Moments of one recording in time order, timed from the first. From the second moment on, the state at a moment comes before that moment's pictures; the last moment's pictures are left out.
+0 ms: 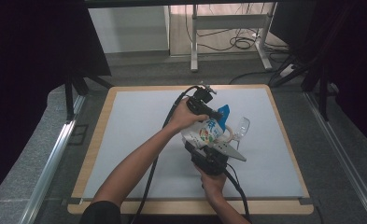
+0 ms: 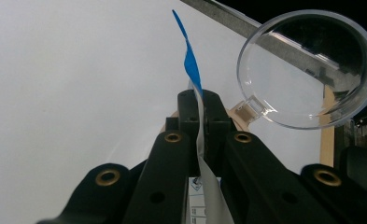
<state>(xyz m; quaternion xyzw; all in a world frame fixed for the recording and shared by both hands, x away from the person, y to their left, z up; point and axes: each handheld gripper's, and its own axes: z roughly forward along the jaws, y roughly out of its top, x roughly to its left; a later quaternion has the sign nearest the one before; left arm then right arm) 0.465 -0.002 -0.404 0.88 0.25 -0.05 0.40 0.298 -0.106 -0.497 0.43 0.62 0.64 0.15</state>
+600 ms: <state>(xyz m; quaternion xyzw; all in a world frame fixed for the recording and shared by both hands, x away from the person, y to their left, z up) 0.456 0.007 -0.402 0.87 0.25 -0.04 0.42 0.296 -0.102 -0.510 0.43 0.65 0.60 0.18</state>
